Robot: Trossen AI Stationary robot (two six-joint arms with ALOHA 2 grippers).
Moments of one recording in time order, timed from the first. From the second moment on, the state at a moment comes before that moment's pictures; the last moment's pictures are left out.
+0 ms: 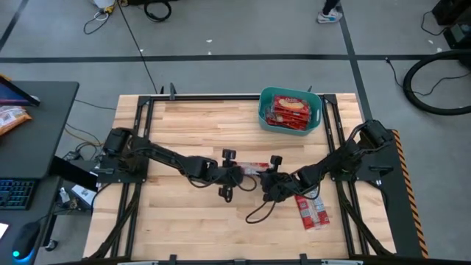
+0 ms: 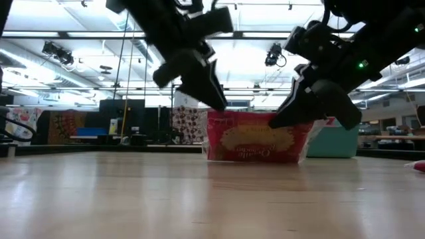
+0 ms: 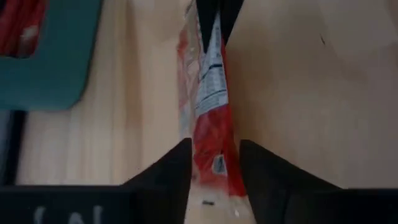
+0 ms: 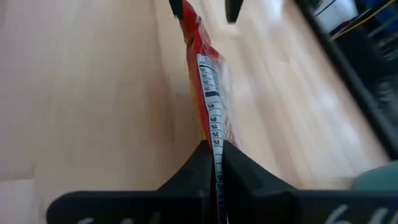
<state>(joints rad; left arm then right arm) -0.23 1.84 1.20 -0.26 -0.46 0.17 0.42 1.68 0.72 0.10 0.77 0.16</state>
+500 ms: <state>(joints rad) -0.23 1.61 1.03 -0.25 -0.39 0.02 0.57 1.61 0.79 -0.05 1.40 -0.12</state>
